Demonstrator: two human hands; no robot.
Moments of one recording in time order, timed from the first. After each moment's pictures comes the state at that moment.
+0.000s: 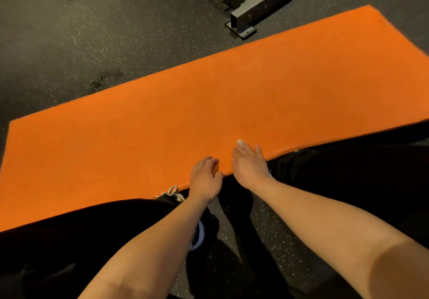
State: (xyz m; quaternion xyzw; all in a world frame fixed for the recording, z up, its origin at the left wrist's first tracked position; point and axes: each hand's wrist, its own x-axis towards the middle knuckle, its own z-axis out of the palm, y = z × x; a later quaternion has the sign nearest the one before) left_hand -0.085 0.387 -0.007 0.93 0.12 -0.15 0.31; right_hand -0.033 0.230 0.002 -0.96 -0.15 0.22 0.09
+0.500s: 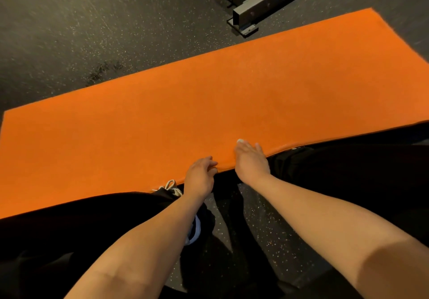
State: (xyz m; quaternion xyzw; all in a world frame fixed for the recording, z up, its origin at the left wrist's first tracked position) left_hand -0.091 0.394 -0.005 0.92 0.12 -0.14 0.34; right_hand -0.035 0.223 0.010 -0.96 -0.14 0.20 0.13
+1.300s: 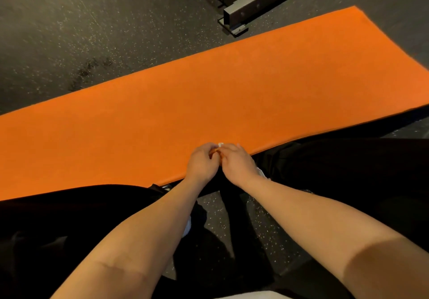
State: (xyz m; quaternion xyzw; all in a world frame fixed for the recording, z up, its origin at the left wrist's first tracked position) left_hand -0.071 0.359 0.024 0.91 0.11 -0.12 0.38; right_hand -0.056 0.224 0.025 -0.93 -0.13 0.21 0.26
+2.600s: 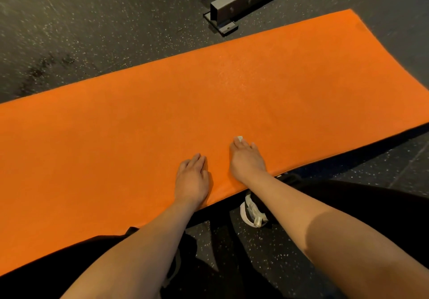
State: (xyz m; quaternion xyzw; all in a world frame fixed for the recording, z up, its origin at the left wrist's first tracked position) left_hand -0.013 0.359 -0.030 0.94 0.10 -0.15 0.28; right_hand 0.060 0.194 -0.007 -0.95 -0.09 0.28 0.04
